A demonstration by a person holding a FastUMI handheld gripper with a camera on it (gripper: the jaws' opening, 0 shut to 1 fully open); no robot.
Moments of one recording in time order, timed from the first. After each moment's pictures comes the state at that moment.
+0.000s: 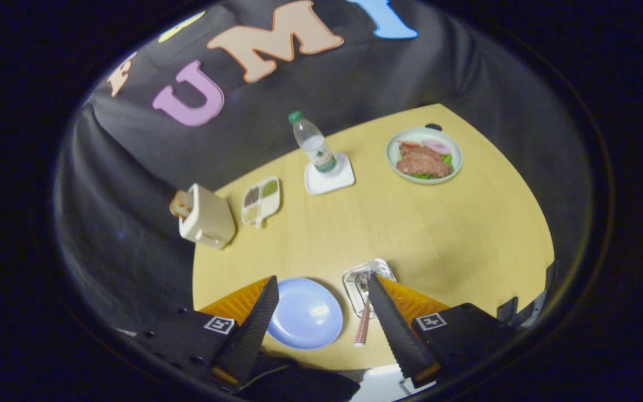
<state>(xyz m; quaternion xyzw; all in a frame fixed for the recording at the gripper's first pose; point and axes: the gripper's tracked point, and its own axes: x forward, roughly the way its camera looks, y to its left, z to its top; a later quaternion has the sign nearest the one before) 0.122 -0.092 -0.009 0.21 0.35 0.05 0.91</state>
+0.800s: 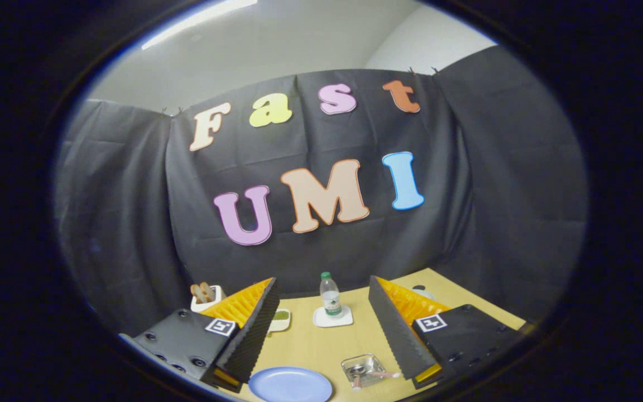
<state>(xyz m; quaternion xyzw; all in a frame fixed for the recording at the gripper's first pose) 0.043 -0.087 0.142 0.07 -0.08 0.00 0.99</state>
